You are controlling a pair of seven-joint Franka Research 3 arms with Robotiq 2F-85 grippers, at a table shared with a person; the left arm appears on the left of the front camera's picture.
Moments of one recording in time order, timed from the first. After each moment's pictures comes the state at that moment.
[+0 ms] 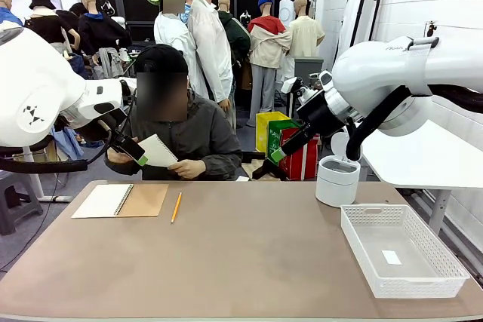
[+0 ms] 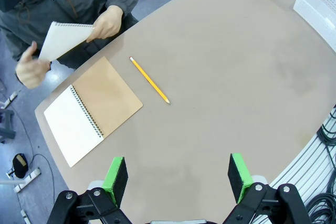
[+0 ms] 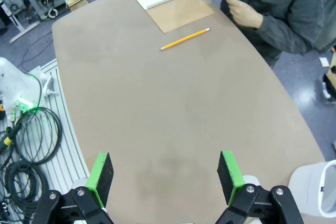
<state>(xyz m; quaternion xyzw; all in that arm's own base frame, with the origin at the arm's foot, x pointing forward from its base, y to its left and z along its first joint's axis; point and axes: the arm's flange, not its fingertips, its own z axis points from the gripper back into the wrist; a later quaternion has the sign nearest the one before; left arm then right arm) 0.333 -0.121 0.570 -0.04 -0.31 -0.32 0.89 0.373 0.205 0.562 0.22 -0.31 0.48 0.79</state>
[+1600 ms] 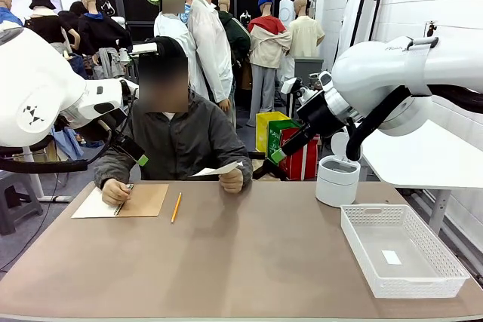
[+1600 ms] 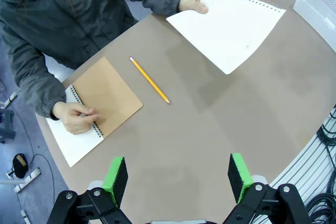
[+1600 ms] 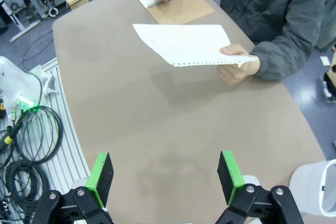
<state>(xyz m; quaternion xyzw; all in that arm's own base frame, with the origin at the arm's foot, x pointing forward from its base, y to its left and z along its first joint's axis) 0.333 -0.121 0.570 -0.04 -0.31 -0.32 0.89 0.373 0.205 0.562 0.22 -0.31 0.48 0.79</state>
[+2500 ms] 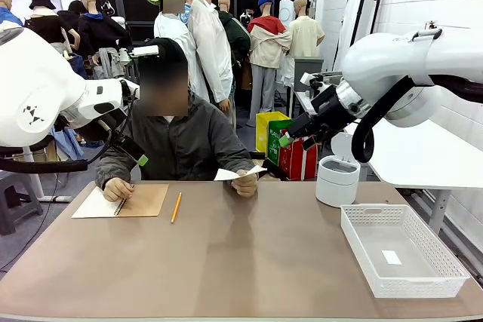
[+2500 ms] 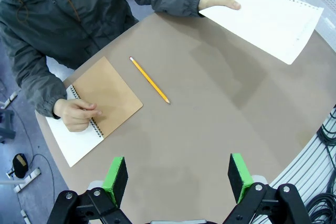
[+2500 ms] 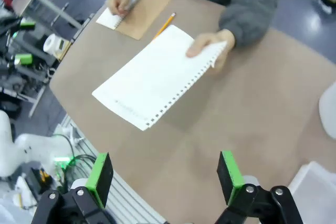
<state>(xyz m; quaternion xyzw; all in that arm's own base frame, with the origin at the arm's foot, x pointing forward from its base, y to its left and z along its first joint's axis) 0.333 -0.121 0.570 -0.04 -0.31 -0.32 0.89 0.396 0.171 0.568 0.28 -0.24 0.24 0.90</state>
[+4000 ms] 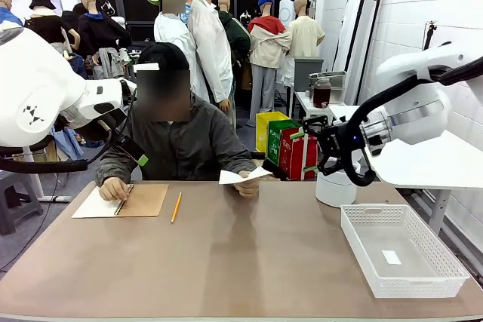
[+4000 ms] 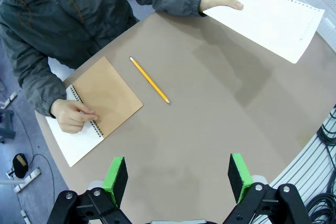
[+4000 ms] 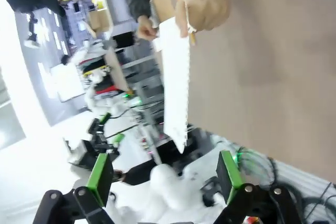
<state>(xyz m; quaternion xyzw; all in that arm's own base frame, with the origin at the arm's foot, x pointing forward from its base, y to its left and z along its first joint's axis) 0.333 -0.121 0.570 -0.04 -0.31 -0.32 0.89 0.454 0.111 0.480 0.55 0.05 -0.18 0.81</state>
